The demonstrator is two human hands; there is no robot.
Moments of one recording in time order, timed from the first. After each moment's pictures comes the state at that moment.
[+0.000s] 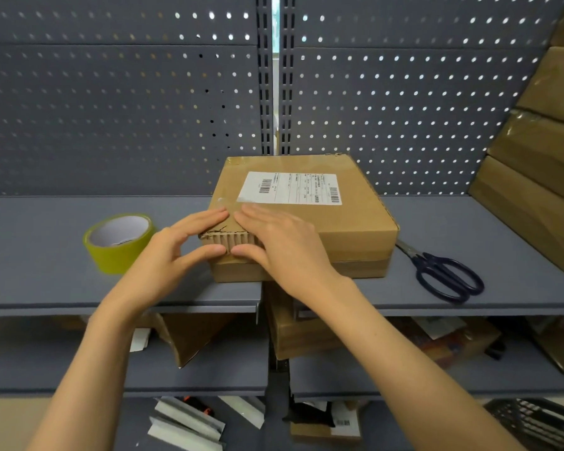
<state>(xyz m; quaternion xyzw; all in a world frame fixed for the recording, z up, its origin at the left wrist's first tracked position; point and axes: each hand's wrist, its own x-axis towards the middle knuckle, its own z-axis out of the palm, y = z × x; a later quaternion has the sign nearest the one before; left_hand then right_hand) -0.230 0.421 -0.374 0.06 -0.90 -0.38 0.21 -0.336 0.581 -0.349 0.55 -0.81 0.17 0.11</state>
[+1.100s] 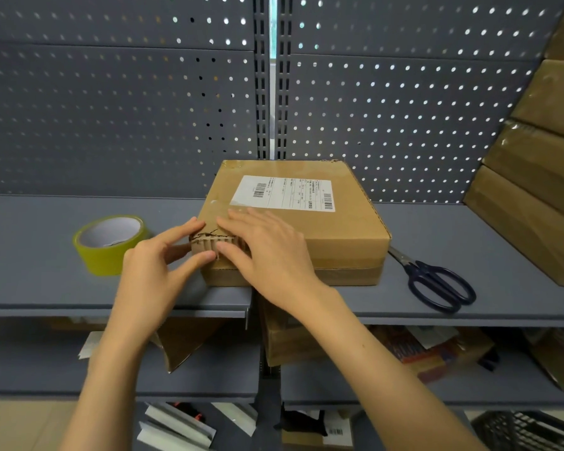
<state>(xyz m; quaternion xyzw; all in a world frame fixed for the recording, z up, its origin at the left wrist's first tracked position) -0.222 0.455 -0.381 0.18 -0.84 -0.34 0.37 -0.325 0.582 -0.344 0.53 -0.82 0.22 0.08</state>
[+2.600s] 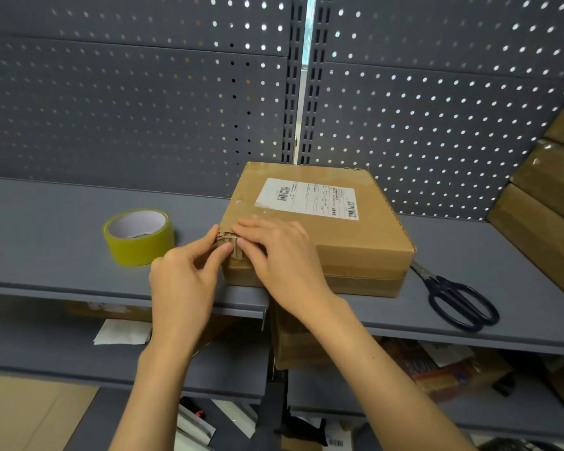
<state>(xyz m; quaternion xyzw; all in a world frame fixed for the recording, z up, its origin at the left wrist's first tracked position) -0.224 0.480 -0.387 0.28 -0.78 -0.32 0.45 -0.326 0.563 -0.364 0.53 -0.77 0.33 0.11</state>
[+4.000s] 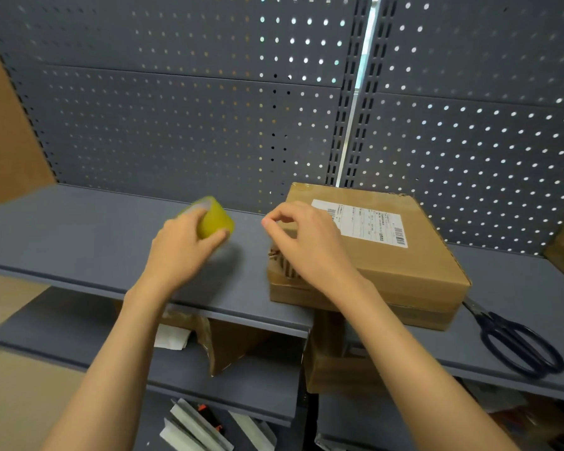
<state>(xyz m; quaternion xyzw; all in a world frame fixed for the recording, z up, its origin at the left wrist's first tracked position) -0.206 0.382 -0.353 0.35 -0.87 -0.19 0.30 -0.326 0.526 -0.331 0.51 -0.77 0.39 0.05</state>
